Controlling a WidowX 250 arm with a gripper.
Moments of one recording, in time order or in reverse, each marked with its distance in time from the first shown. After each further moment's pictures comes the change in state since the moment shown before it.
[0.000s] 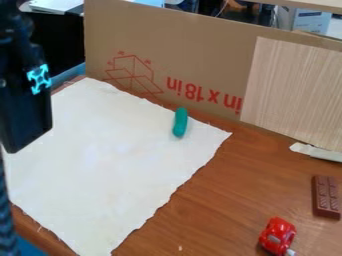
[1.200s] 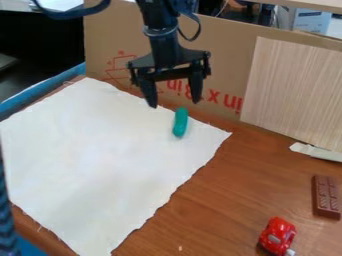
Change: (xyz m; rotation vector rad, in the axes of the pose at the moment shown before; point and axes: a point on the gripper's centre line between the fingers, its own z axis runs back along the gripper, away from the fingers) arm 0.235 0.043 -0.145 -0.038 -0.203 0.538
